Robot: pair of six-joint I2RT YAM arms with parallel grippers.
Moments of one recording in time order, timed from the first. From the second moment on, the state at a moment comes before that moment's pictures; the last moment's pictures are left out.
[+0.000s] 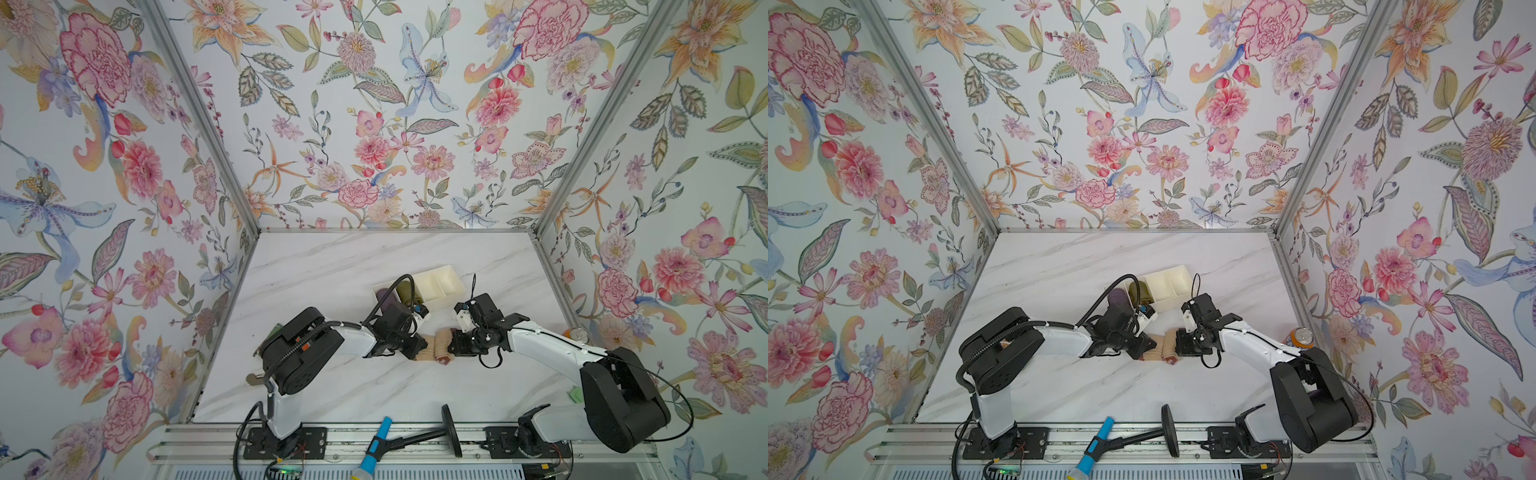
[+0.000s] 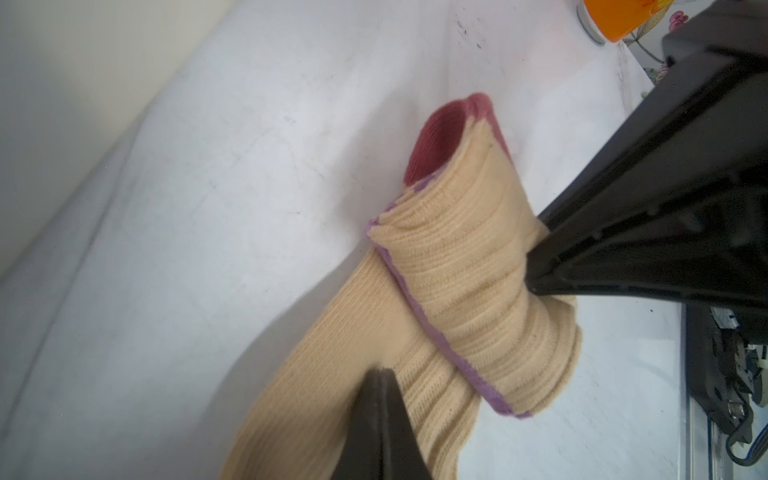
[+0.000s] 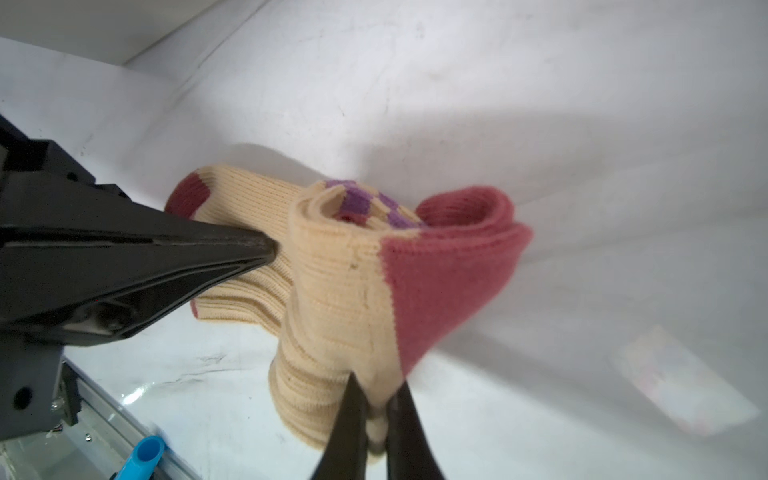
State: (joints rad) left arm -0.83 1.91 0.88 0.22 0.39 -0.23; right arm 0.47 1.41 0.71 -0.52 -0.30 0.34
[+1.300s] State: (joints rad) left arm -0.93 1.90 1.11 -0.01 0.33 -0.24; right arm 0.52 1.46 0.76 -0.56 -0.25 0.33
